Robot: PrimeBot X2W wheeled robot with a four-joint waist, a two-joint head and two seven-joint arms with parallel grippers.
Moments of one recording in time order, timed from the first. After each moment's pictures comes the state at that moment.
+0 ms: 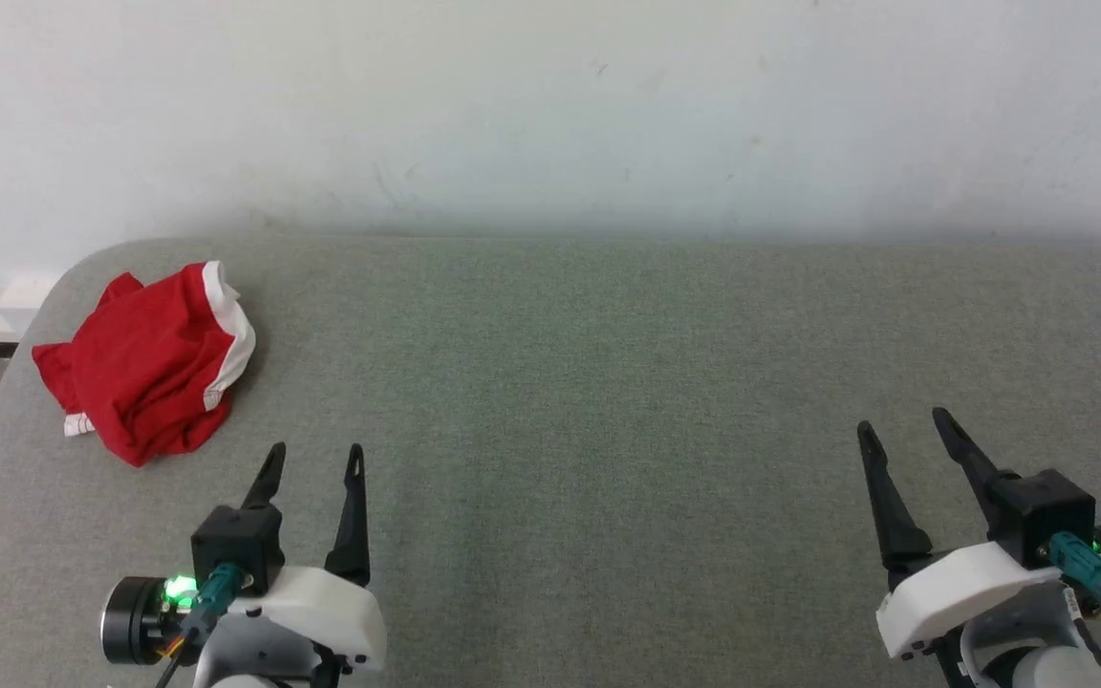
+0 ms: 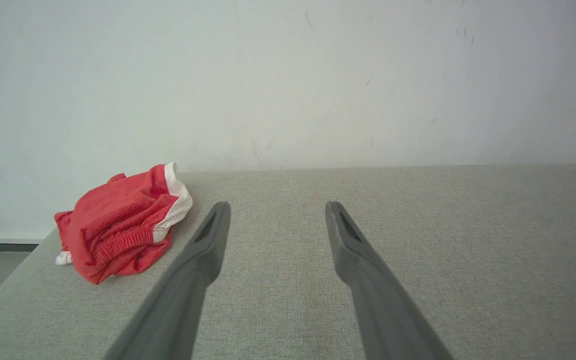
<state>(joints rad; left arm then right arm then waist) 0.01 0.05 -0.02 0.01 -0.01 0.01 -0.03 0.02 -0.05 -0.01 0.00 0.02 0.13 -0.03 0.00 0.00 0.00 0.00</state>
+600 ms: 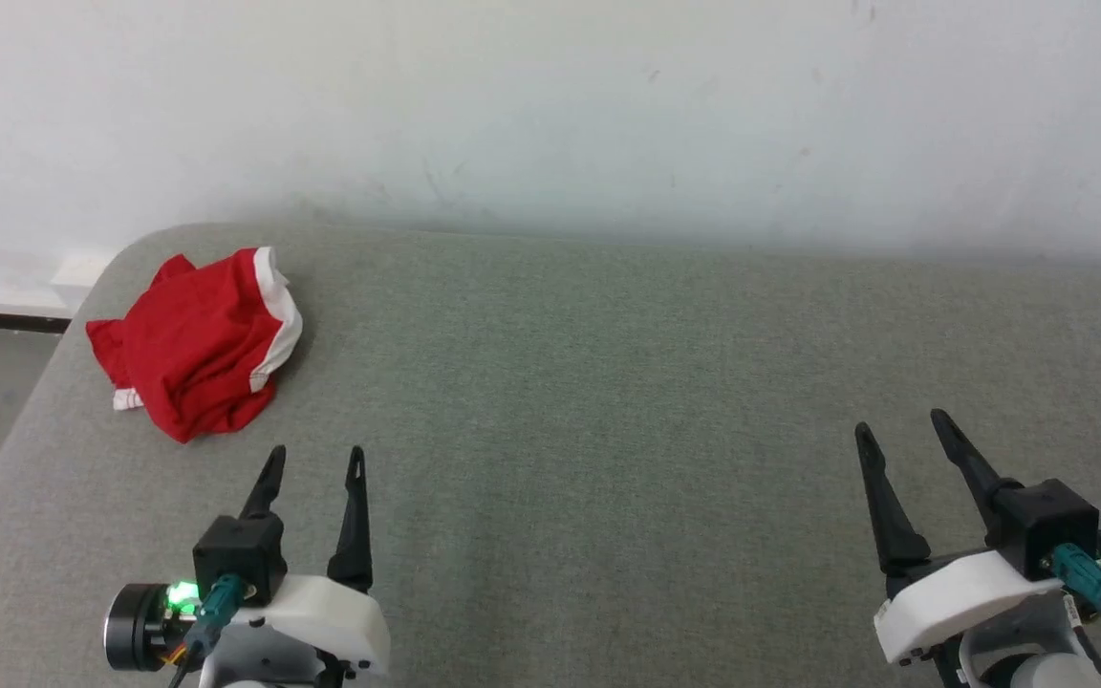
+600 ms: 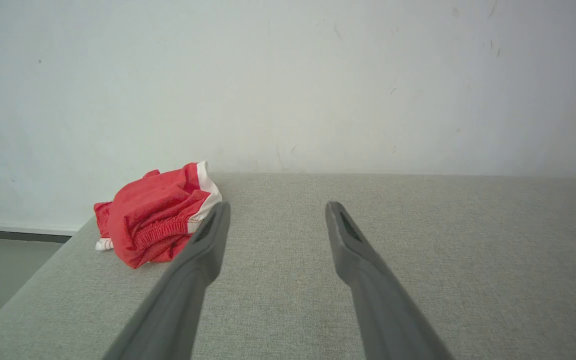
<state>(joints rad) 0.02 0.05 -0.03 0.02 -0.01 0.03 -0.06 0.03 -0.05 0.00 -0.01 0.03 0.13 -0.06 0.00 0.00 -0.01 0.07</state>
